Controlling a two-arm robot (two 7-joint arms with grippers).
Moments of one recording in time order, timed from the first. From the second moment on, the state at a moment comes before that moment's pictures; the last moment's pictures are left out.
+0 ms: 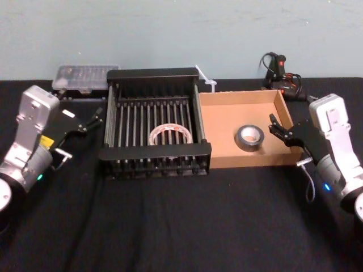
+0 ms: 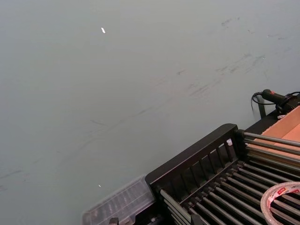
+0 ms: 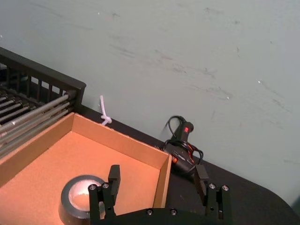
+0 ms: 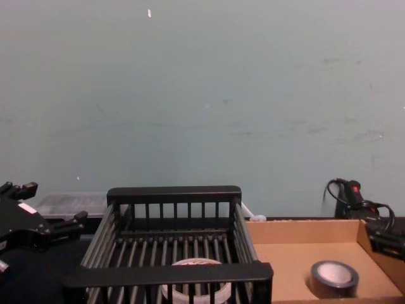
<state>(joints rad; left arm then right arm) -0.20 0.60 0.45 -1.41 -0.25 -0.12 0.03 0.10 0.39 -0.31 -1.47 0.02 -0.03 -0.04</state>
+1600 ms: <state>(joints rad) -0.20 0.60 0.45 -1.41 -0.25 -0.12 0.03 0.09 0.38 -0.30 -1.47 0.02 -0.03 -0.04</state>
